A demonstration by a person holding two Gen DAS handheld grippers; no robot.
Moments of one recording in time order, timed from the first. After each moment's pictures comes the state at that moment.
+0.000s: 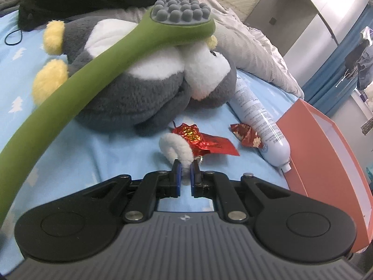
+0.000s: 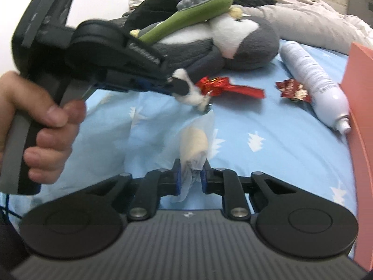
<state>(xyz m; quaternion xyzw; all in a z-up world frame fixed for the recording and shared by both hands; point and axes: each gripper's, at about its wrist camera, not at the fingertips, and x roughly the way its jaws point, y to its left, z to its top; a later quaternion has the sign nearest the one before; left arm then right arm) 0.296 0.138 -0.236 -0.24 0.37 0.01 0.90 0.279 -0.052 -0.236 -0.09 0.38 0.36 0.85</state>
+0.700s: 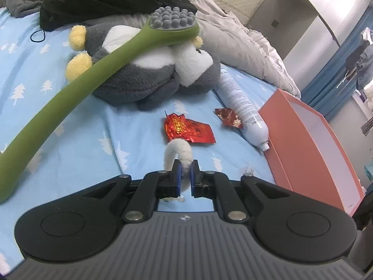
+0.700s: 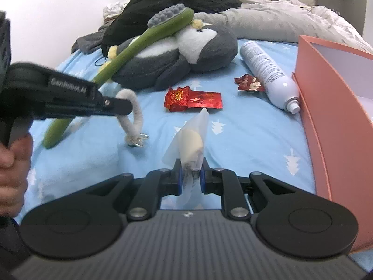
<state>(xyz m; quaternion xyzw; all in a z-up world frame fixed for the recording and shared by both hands) 0.220 0.103 -0.194 -0.24 0.37 0.03 0.90 0.250 -0.100 -0.205 -0.05 0.38 0.30 0.87</state>
